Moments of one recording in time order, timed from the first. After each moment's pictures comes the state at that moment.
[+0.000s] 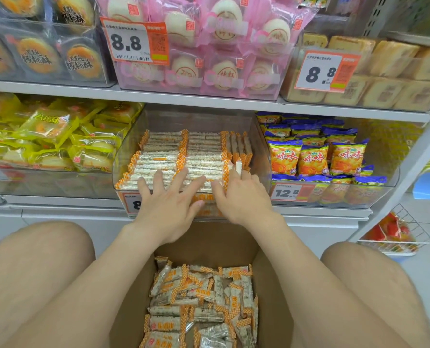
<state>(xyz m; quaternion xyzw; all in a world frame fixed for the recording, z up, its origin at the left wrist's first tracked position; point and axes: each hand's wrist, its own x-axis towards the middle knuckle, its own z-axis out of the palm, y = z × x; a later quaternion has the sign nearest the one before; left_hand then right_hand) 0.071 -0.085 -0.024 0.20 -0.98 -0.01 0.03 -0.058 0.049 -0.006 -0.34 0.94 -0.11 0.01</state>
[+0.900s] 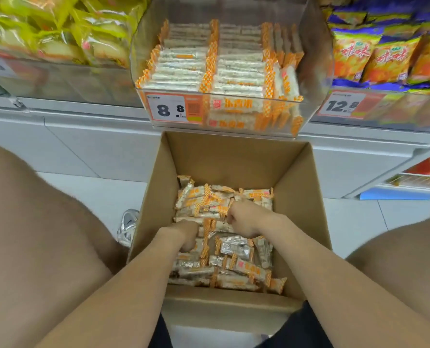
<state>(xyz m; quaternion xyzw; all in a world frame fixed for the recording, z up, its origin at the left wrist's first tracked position) 0.167 -0.052 -0.261 0.20 -0.85 -0.17 -0.47 0.026 0.087 -0.193 -0.42 0.80 0.07 0.41</state>
